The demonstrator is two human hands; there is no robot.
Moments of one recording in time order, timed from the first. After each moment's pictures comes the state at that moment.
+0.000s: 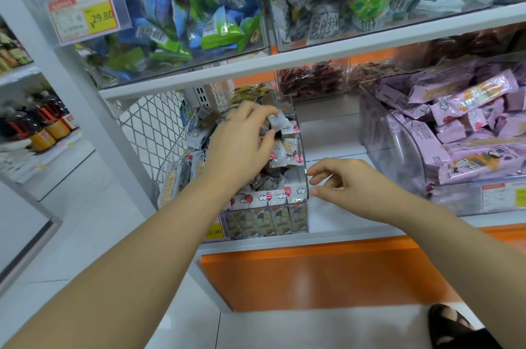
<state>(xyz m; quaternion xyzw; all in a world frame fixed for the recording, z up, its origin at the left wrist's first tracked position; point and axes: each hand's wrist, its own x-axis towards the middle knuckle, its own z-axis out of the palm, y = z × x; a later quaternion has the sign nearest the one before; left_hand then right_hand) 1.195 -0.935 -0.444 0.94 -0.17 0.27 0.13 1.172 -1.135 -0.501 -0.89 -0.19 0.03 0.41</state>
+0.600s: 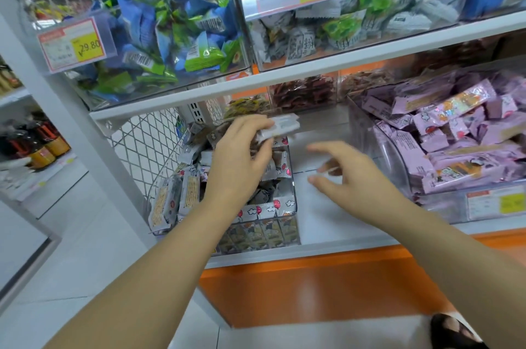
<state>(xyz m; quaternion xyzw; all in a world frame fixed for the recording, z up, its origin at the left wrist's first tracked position) 1.187 -0.953 -0.451 0.87 -0.22 0.34 0.29 1.168 -1.145 -0.488 -0.87 -0.19 -0.14 0.43</state>
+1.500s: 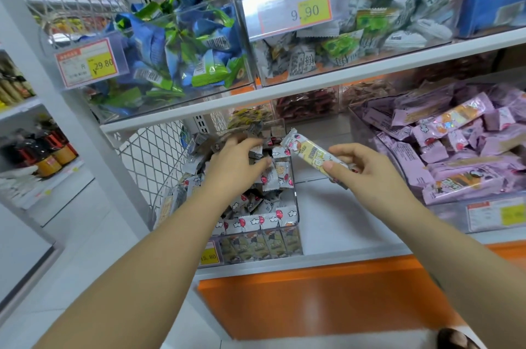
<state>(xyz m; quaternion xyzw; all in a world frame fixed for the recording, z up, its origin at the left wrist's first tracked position) 1.221 -0.937 -0.444 0.98 -0.05 0.11 0.14 1.182 -1.156 -0.489 -0.75 -0.08 -0.11 0.64</state>
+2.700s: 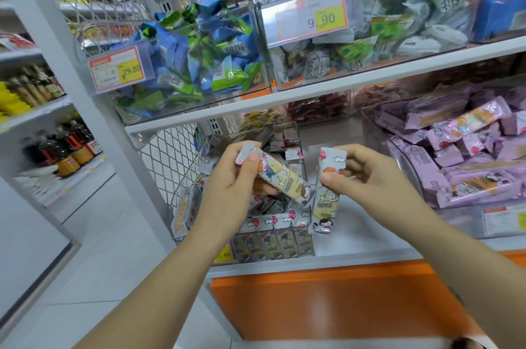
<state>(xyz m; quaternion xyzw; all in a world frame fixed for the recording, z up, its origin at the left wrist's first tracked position) 1.132 -0.939 -0.432 0.80 -0.13 0.16 0.57 1.148 -1.141 -0.464 -0.70 -0.20 -0.09 0.68</state>
